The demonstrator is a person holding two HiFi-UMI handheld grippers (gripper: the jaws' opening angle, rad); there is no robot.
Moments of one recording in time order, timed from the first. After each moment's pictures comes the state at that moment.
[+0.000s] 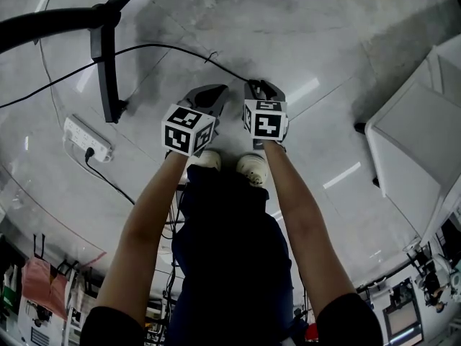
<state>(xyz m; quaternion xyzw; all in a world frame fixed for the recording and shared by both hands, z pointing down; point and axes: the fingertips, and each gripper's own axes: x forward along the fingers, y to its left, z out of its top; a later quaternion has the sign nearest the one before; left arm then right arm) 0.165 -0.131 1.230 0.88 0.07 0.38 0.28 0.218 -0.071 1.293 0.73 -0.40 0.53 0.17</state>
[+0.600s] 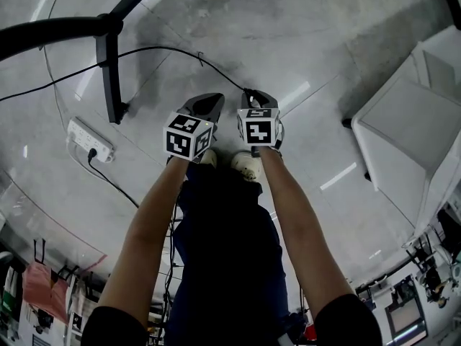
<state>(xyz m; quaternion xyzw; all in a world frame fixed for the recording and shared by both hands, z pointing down) 0.160 -0.119 1.198 0.87 0.06 0.40 0.29 0.208 -0.058 1.250 0.71 -0.41 0.53 0.22</state>
